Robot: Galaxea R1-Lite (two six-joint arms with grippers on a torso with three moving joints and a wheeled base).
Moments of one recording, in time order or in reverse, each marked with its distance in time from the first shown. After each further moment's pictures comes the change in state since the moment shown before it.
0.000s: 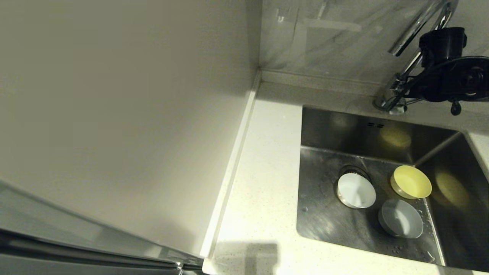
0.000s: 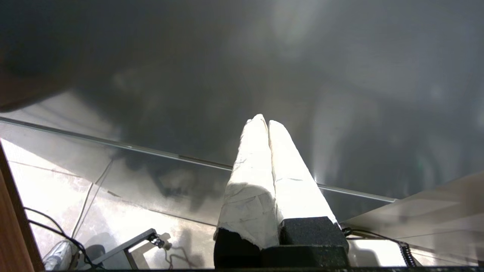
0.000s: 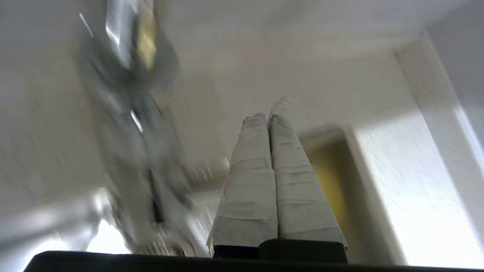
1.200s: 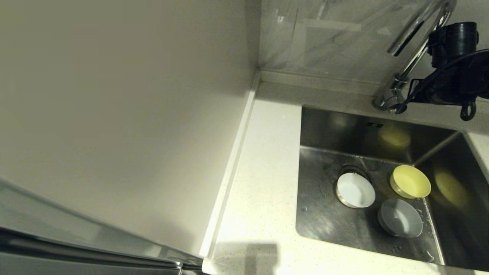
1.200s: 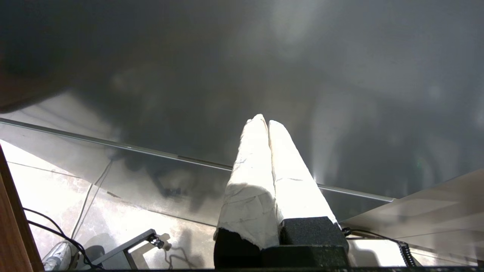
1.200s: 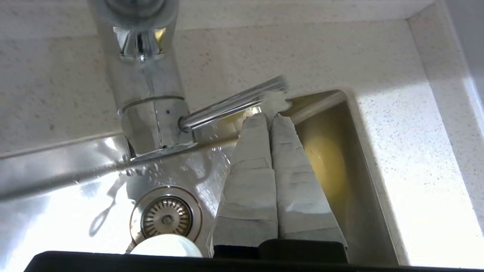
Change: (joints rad) left arm 0.001 0.000 0.000 0.000 0.000 0.000; right arm 0.035 -0.110 0.121 0.051 0.048 0.059
